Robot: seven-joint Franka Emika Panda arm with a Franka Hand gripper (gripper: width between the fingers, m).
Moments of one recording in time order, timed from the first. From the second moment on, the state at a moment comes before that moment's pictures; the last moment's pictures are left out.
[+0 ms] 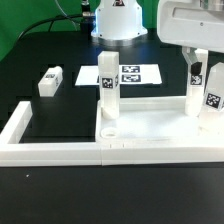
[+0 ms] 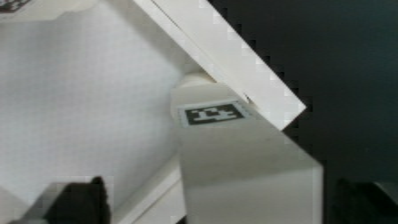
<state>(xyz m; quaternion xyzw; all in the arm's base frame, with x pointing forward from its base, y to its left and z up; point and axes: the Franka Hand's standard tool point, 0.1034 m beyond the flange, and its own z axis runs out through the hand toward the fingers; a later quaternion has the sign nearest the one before) 0.641 0.116 0.119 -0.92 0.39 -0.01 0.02</state>
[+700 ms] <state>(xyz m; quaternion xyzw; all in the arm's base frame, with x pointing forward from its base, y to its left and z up) 0.641 0.114 0.119 -0.92 0.40 -0.01 0.02</state>
